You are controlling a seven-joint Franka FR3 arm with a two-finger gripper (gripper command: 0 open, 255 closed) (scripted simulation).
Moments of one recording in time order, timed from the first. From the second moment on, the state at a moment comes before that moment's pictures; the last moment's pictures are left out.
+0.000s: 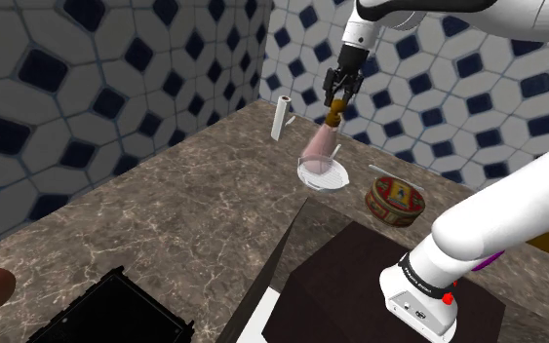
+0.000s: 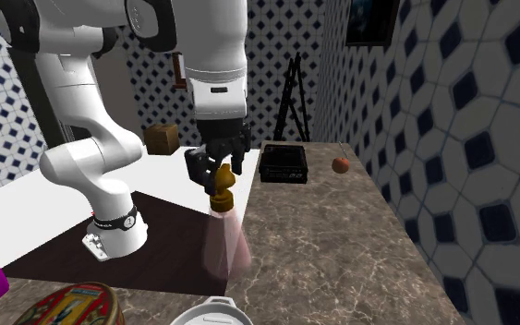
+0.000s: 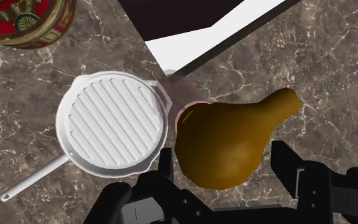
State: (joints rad) arm -0.27 -0.19 0.11 -1.97 0.14 1.65 -0.04
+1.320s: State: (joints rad) arm -0.49 0.09 -0.14 -1.63 0.07 1.56 -0.48
